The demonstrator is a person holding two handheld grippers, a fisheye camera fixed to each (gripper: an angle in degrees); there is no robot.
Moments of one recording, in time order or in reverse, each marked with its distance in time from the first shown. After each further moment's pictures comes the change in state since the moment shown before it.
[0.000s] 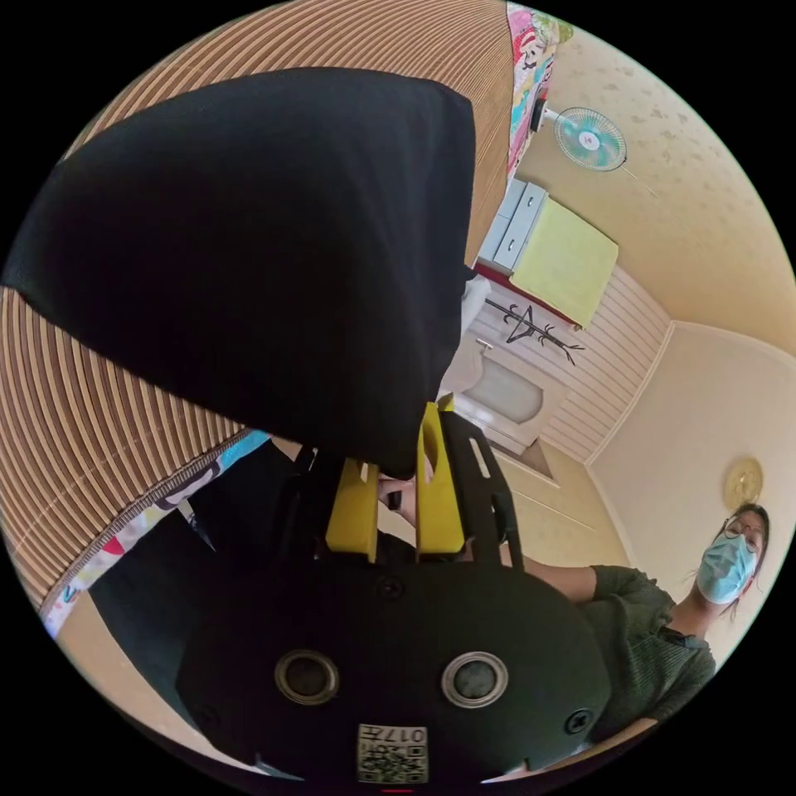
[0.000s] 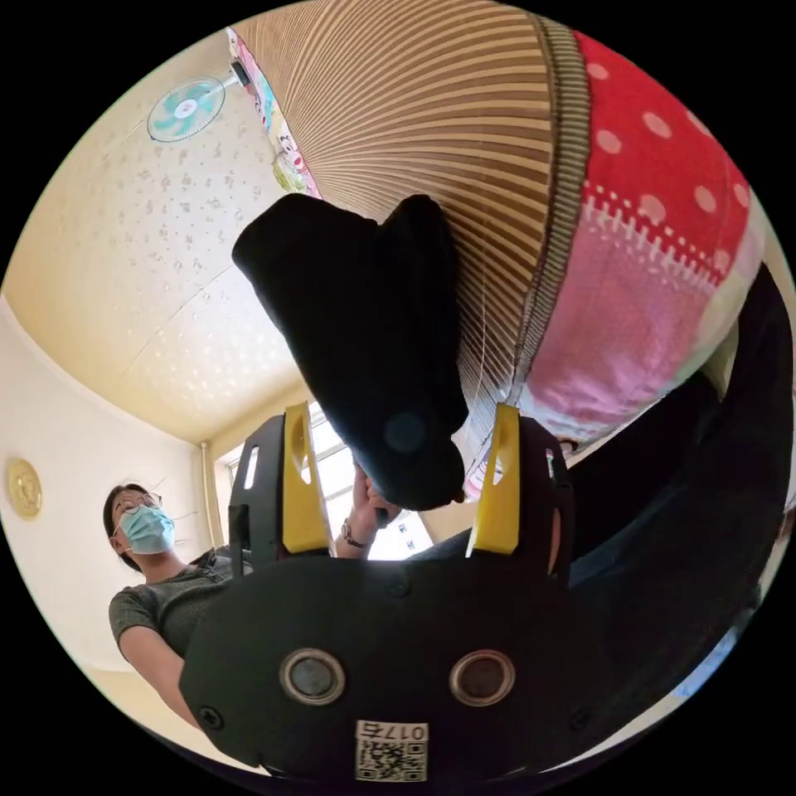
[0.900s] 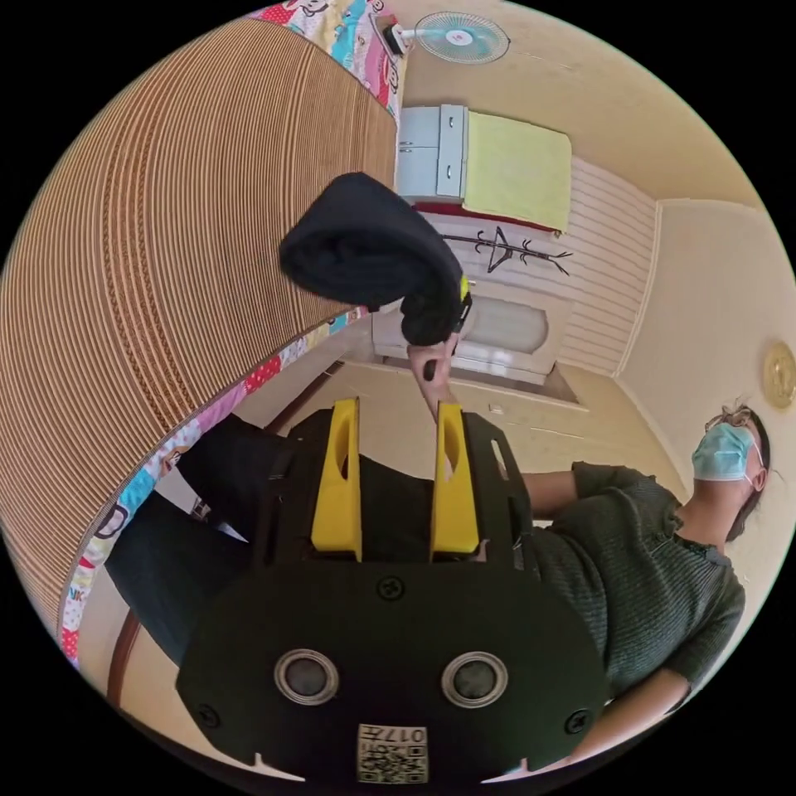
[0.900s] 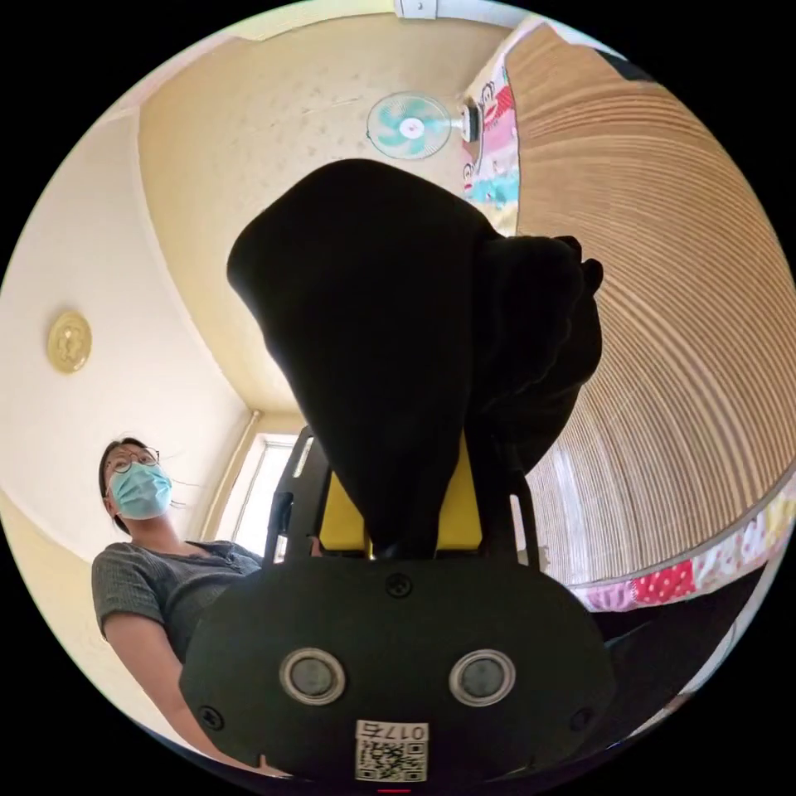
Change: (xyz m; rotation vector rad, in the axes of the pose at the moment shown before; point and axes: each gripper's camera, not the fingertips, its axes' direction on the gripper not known) left arm 0.202 0.035 0.161 -0.134 -0.125 0.280; right arm -0.252 -0.035 -0.187 0.249 -0.171 -0.512
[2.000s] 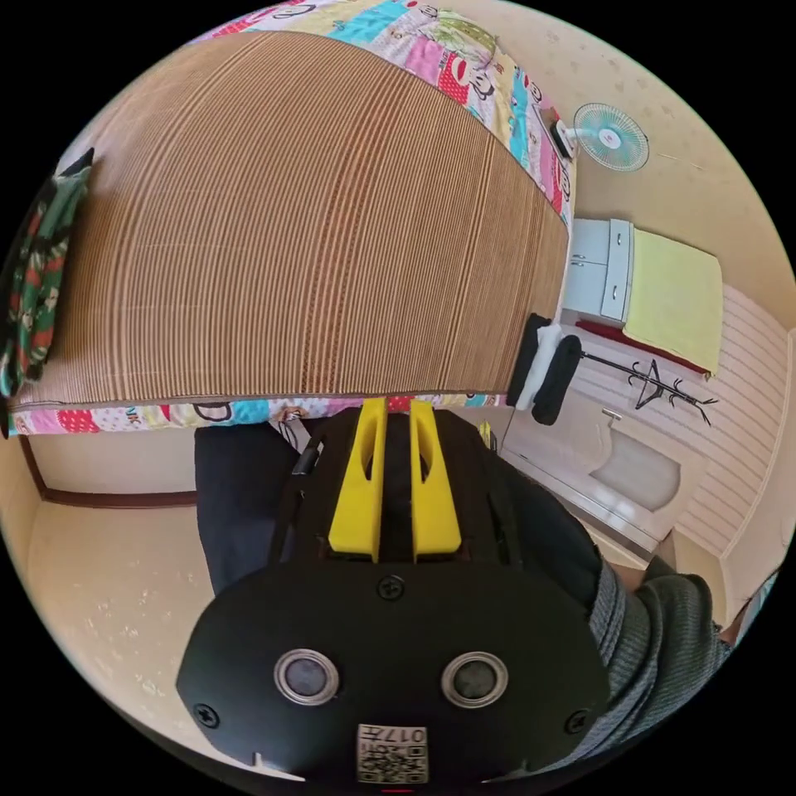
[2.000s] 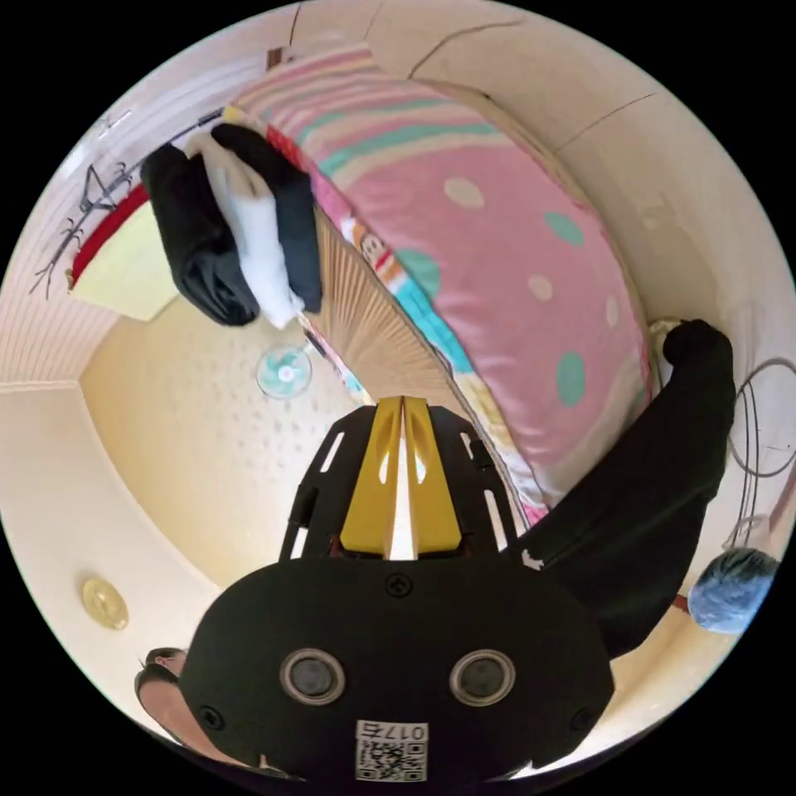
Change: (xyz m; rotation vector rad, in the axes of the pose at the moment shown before) left arm 0.131 -0.038 0.179 0.409 -0.539 -0.406; right arm 0.087 0.179 -0.163 0.442 0.103 0.668
